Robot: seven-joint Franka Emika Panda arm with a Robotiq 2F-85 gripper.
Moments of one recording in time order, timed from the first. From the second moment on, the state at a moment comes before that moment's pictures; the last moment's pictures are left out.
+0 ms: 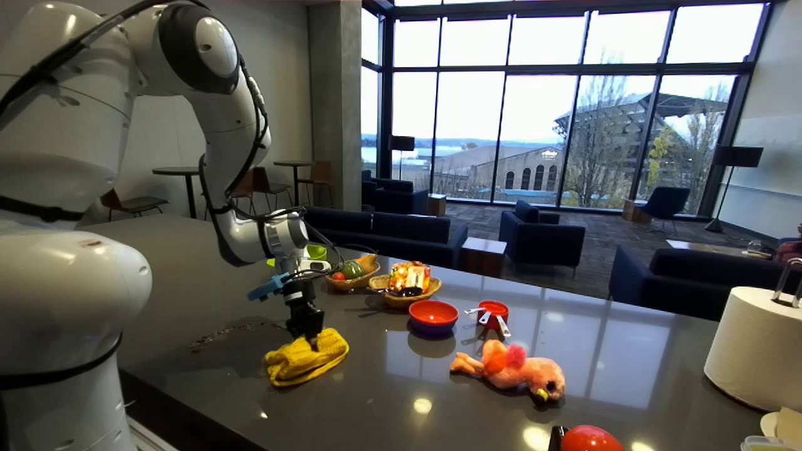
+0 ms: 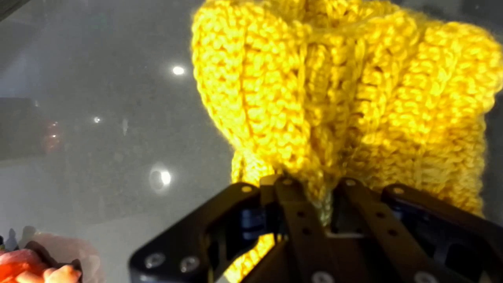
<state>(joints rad) 0.23 0.38 -0.09 -2.34 -0.54 2.27 0.80</state>
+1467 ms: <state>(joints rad) 0.19 0.59 -0.16 -2.03 -0.61 2.18 0.79</state>
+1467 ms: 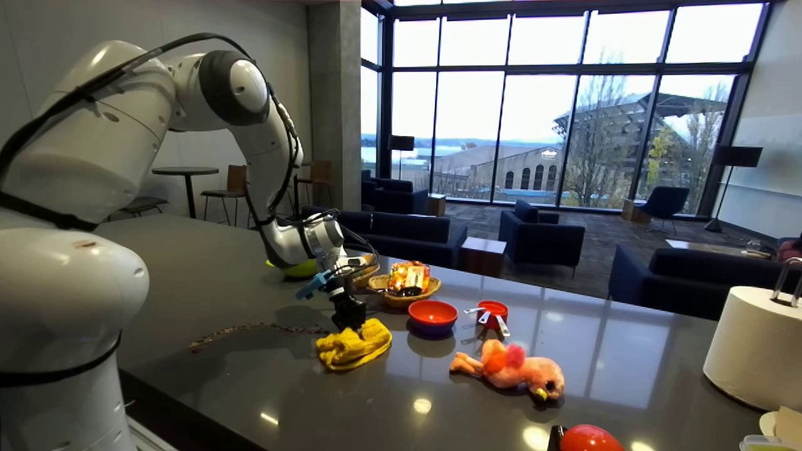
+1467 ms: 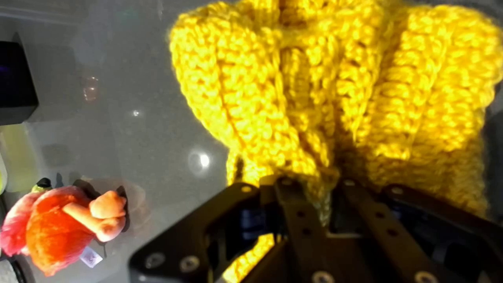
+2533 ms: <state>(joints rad) 0.21 0.57 0.04 -1.99 -0.25 2.11 0.66</state>
